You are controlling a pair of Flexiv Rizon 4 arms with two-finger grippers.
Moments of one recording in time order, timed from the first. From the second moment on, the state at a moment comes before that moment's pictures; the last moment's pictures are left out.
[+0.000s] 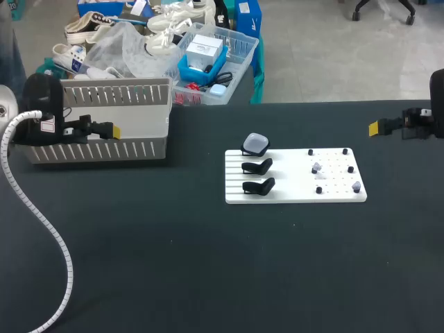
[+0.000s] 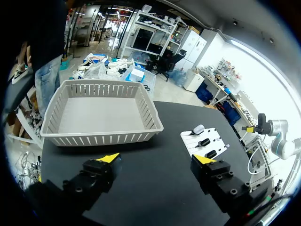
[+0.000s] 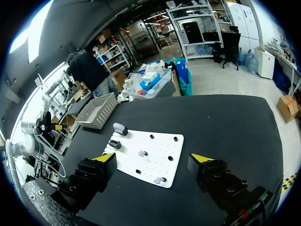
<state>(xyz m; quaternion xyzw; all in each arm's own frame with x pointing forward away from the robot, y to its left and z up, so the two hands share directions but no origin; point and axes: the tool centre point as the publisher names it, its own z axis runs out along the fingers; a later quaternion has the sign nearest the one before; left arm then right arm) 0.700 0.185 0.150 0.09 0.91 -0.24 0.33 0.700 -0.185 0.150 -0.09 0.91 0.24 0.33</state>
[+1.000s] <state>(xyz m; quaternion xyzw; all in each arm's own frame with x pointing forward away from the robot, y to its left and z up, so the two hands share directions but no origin) 0.695 0.171 0.154 0.15 0.90 -0.23 0.34 0.700 -0.185 0.150 -0.09 0.91 0.24 0.33</state>
